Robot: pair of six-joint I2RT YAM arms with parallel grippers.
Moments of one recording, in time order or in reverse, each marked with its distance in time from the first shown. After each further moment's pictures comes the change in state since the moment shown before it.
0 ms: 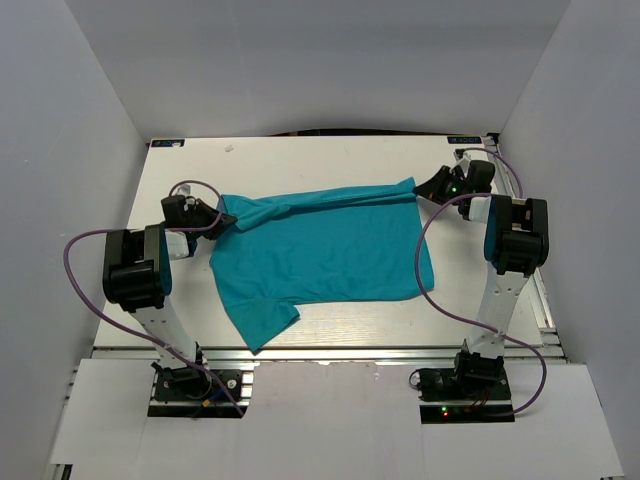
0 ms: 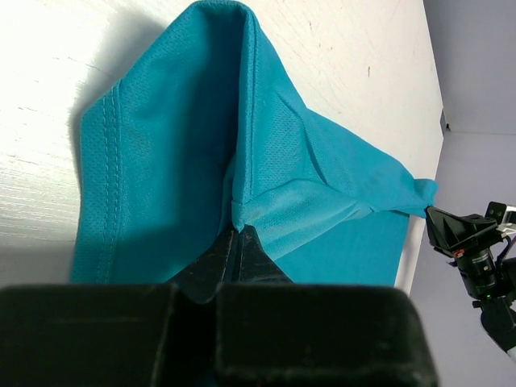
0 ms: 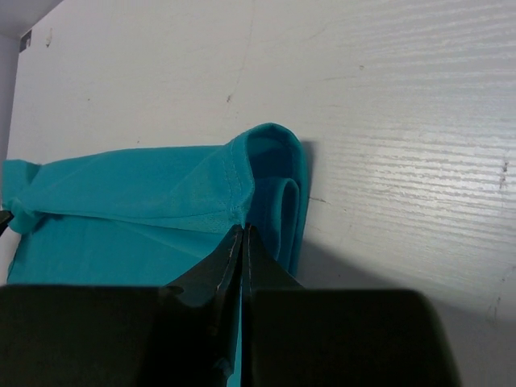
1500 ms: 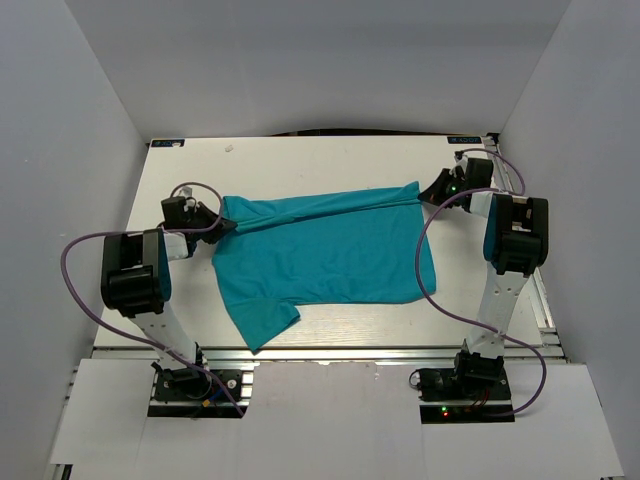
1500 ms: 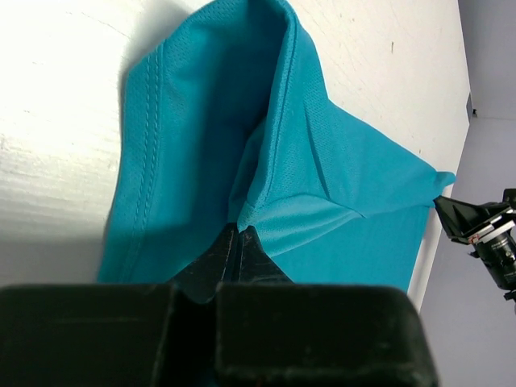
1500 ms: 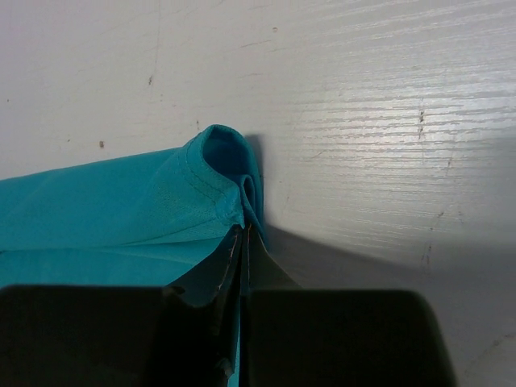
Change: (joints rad) left arm -0.001 -0.038 -0.007 -0.098 -0.019 0.059; right arm 0.004 0.000 0.085 -0.288 0.151 -0.085
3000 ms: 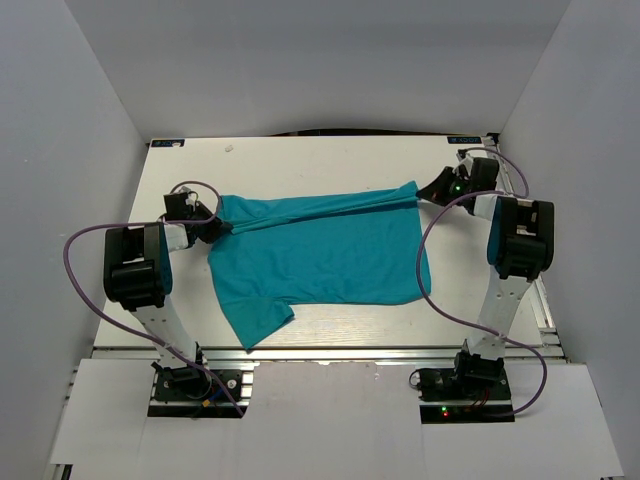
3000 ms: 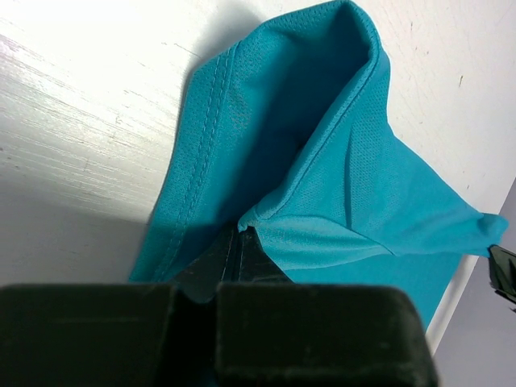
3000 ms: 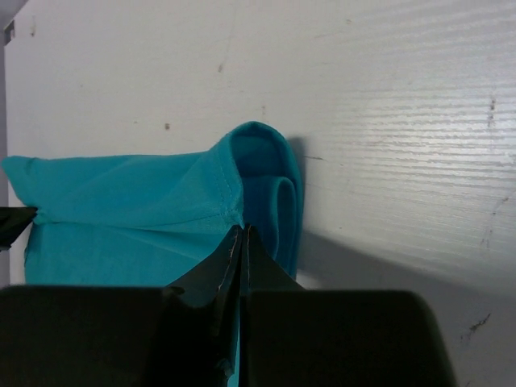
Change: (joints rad) left arm -0.005 0.048 0.102 -0.183 -0.119 0.021; right arm -0.015 -0.047 -0.057 0.061 -0.121 0.053
